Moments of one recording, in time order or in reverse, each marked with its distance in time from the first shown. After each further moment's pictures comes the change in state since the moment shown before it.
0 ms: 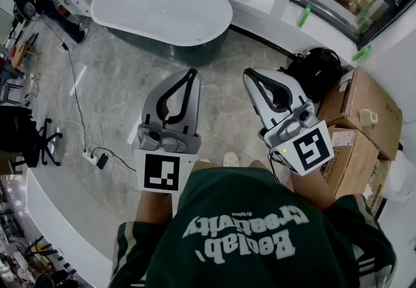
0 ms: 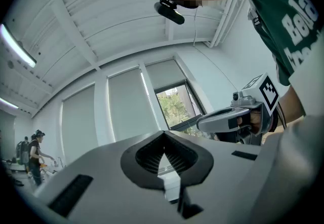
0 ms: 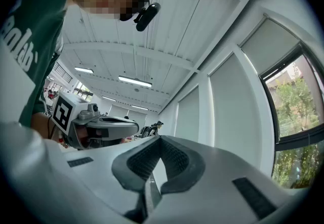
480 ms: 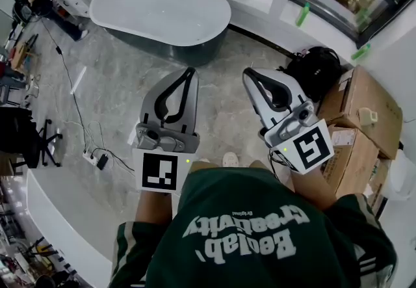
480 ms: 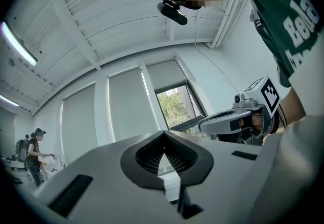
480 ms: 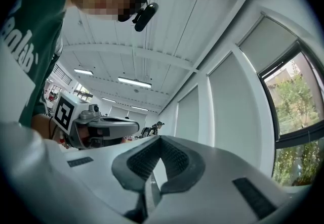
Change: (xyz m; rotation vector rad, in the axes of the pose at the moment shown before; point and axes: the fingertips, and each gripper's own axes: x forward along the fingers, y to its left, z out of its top) left arm 0.000 -0.003 0.002 -0.017 -0.004 0.003; right arm -0.007 -0.001 -0.001 0.017 -0.011 -0.001
